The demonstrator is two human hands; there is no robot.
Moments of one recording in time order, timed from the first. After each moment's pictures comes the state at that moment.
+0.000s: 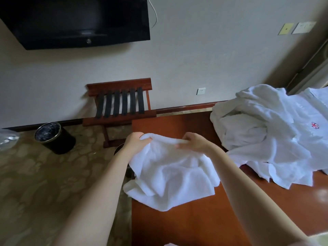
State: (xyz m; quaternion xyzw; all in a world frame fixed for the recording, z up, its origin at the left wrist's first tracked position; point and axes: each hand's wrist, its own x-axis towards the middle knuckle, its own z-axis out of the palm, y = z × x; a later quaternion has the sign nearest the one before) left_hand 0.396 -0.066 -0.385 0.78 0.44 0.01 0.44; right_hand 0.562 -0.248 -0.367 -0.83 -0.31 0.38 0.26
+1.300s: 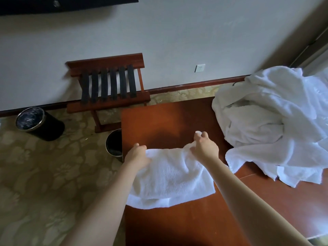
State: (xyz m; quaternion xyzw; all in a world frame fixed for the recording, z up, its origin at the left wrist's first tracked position) left_hand 0.425 -0.070 -0.491 0.88 0.38 -0.19 0.22; right_hand 0.593 -0.254 -0.469 -0.95 -0.27 0.18 0.06
